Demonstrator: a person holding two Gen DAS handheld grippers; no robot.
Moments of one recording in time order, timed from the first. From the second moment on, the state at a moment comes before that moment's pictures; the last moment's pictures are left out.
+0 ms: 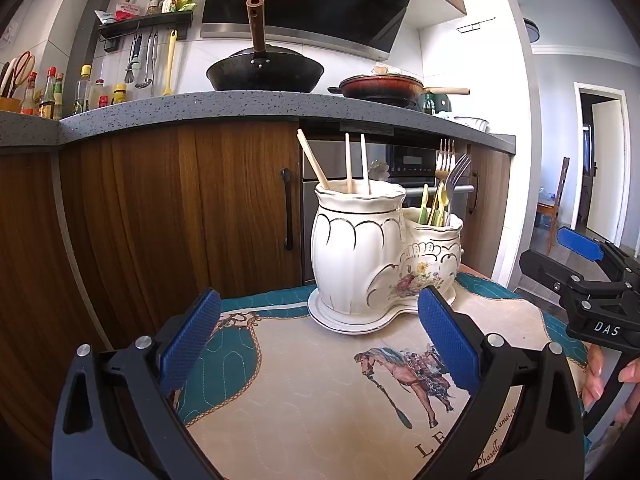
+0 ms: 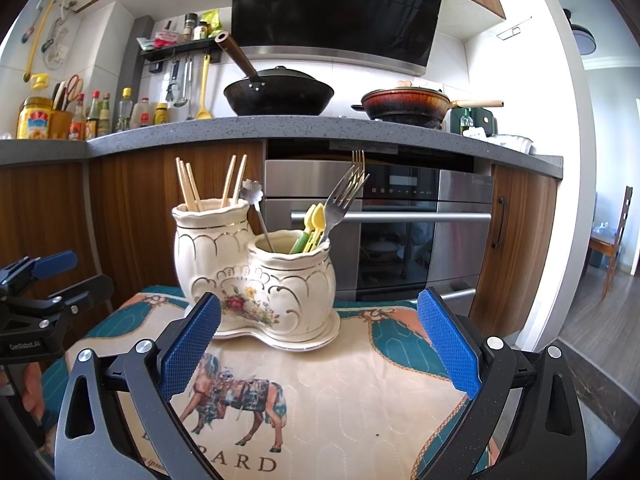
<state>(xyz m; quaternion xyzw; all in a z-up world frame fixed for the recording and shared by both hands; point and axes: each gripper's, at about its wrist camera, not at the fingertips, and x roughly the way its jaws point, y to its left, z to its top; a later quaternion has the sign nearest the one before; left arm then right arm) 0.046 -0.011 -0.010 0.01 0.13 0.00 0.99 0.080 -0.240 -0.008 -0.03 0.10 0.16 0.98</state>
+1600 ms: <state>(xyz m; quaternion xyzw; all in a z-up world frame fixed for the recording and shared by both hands) 0.047 -0.009 -0.011 0.01 0.14 0.01 0.99 0.081 -0.240 -0.009 -0.03 0.10 0.16 0.98</state>
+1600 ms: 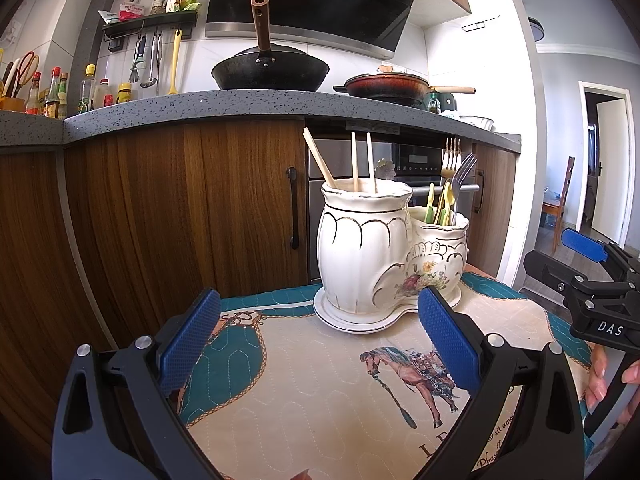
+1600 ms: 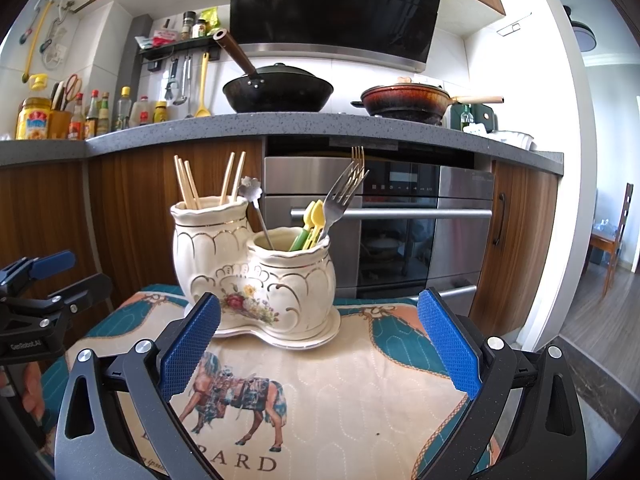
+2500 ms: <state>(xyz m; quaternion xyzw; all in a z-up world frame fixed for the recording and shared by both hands) 0.046 -0.008 -0.011 0.01 0.13 0.02 0.99 0.081 -0.241 -0.010 -0.03 0.10 0.16 0.98</state>
